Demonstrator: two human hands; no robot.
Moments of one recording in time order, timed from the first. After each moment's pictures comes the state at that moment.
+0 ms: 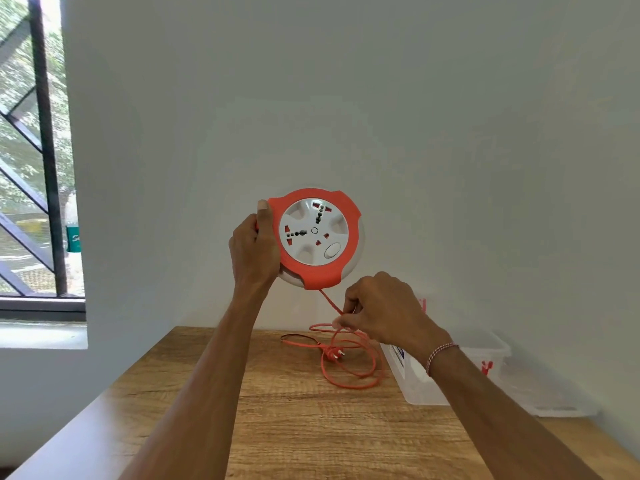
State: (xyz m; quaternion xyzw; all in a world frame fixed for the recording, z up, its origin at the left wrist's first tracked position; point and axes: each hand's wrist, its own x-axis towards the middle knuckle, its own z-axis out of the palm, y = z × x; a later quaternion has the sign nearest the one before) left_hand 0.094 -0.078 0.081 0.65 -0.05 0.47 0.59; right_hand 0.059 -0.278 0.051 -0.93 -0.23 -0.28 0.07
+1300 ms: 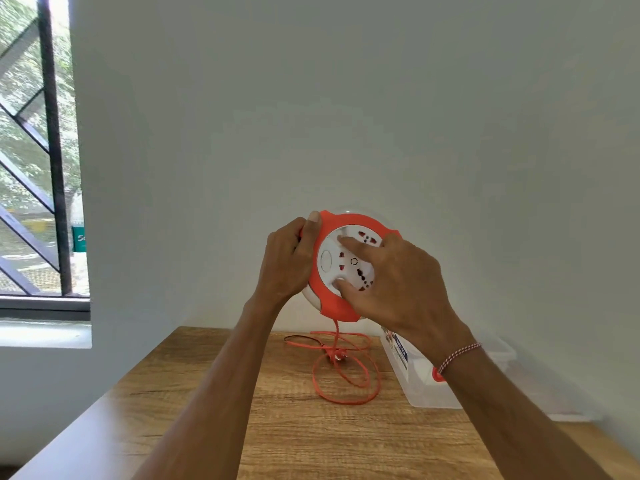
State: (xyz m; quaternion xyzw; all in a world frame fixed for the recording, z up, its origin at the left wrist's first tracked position) left_hand 0.079 -0.101 0.081 0.73 -0.20 0.45 0.47; right_hand 0.020 -0.272 0.080 -0.85 -0.18 -0.49 0.04
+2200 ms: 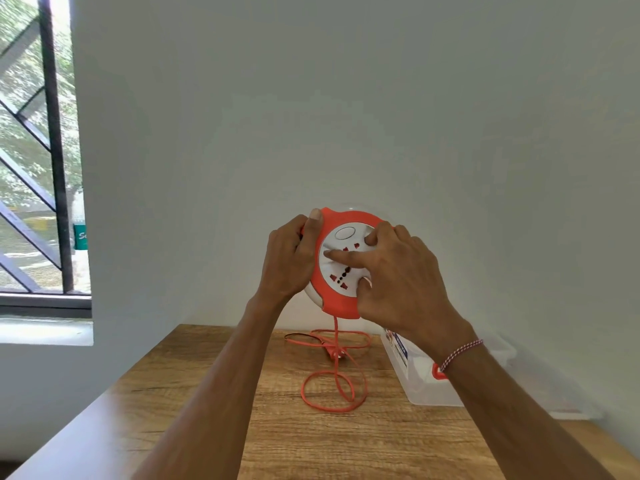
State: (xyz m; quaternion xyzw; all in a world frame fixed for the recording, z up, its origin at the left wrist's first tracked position) left_hand 0.078 -0.103 0.081 0.73 -0.20 0.44 0.48; right_hand 0.019 -0.275 0.080 -0.86 -0.22 -0.47 -0.01
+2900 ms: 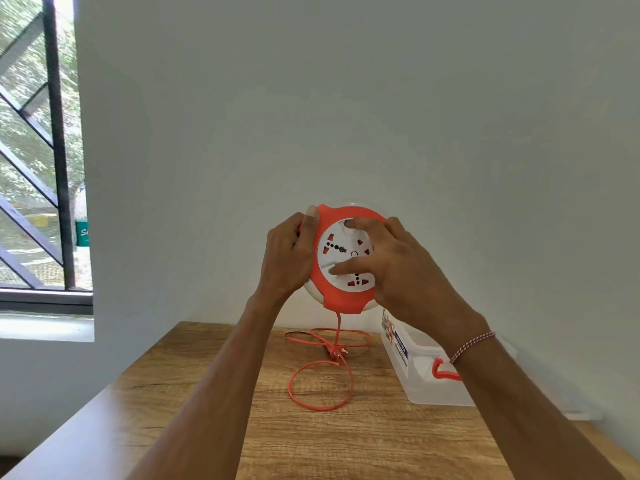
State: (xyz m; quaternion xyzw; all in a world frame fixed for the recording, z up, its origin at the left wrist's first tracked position) left_hand 0.080 -0.102 0.080 0.71 -0.18 0.45 0.51; right_hand 0.024 -0.282 0.091 -0.86 -0.30 -0.41 -0.03
